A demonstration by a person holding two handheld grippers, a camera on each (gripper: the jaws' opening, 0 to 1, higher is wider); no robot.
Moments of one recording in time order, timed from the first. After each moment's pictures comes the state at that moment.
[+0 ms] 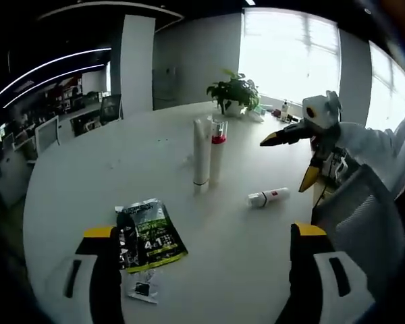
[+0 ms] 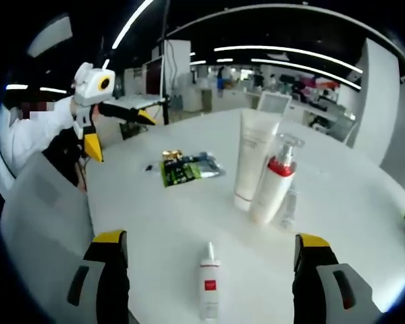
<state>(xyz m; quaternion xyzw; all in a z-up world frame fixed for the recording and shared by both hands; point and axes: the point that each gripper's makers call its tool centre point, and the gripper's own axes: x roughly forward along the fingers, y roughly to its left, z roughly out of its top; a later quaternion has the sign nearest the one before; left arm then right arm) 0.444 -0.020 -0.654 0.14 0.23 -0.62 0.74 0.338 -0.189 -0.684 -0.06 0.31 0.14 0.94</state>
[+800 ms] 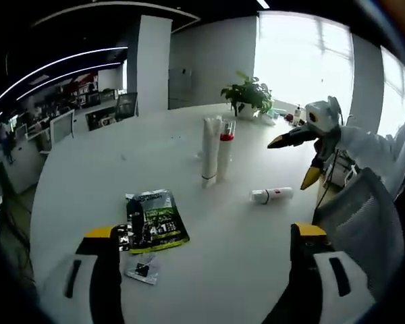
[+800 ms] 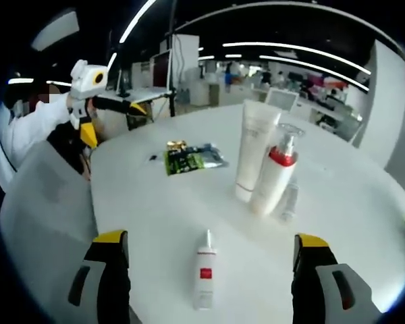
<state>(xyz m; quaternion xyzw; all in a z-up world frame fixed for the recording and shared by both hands) 0.428 0.002 -0.651 0.13 0.23 -0.59 0.76 0.328 -0.194 -0.693 -0.07 0.32 0.15 0.93</state>
